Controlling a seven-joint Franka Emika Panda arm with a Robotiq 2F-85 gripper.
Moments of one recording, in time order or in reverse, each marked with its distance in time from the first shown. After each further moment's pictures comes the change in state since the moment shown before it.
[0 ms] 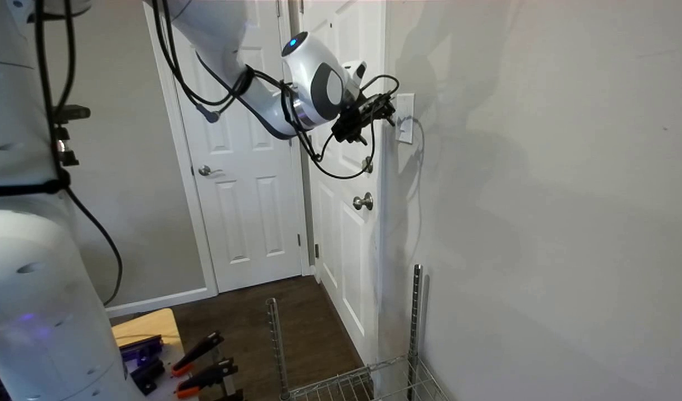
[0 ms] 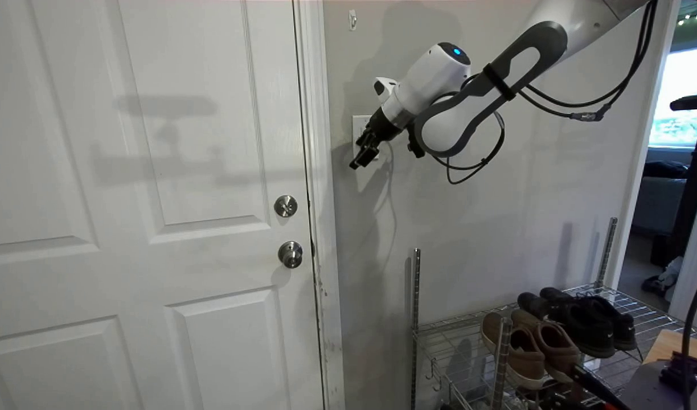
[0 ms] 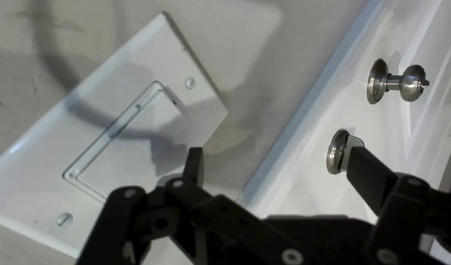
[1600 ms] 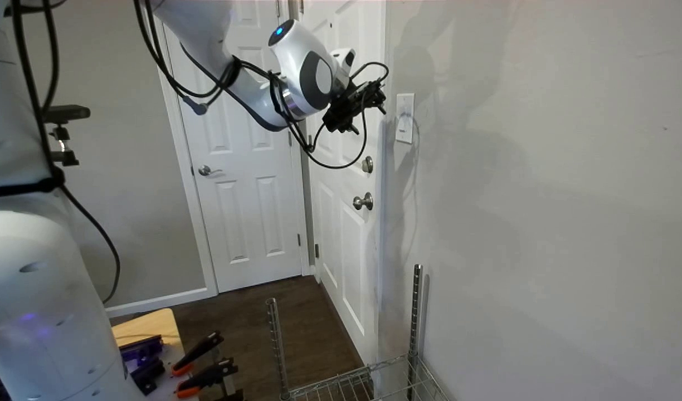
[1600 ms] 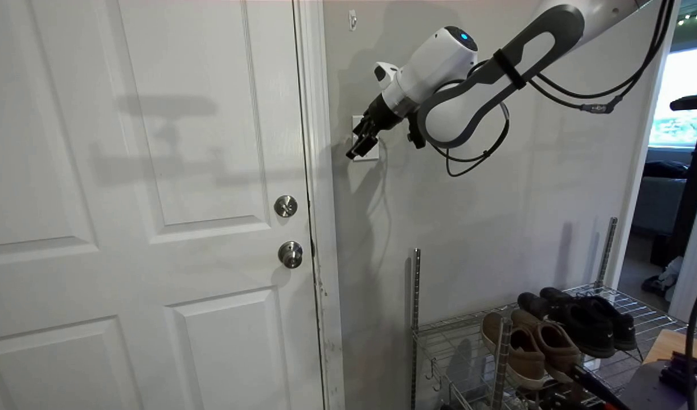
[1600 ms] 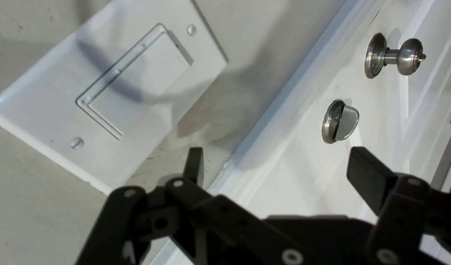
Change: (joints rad) arm 0.012 -0.062 0.016 -0.025 0.001 0.004 0.001
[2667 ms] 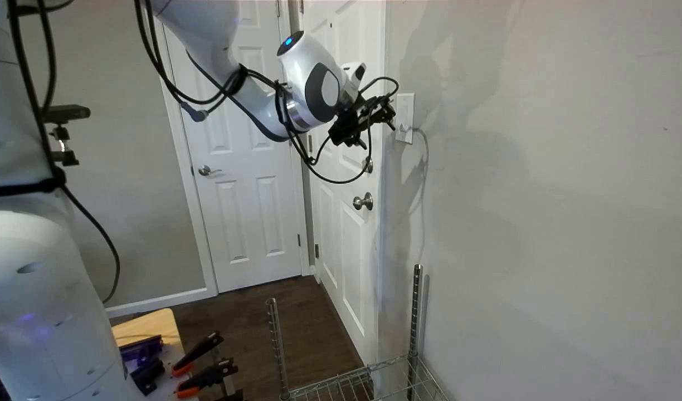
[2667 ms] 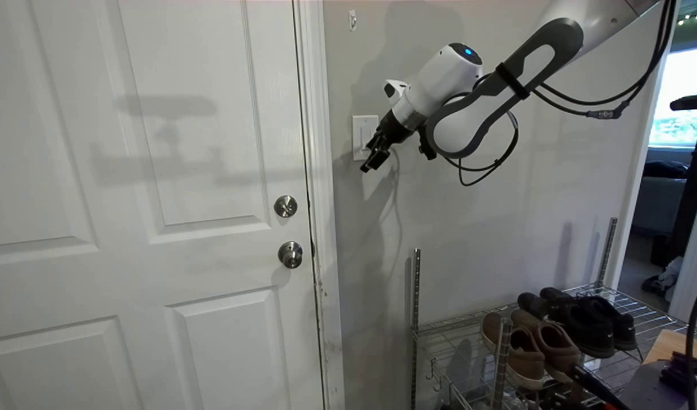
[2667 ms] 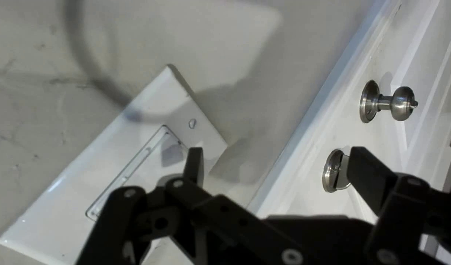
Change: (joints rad) arm -0.013 0.010 -0.042 -0.050 0.003 -0.007 0.000
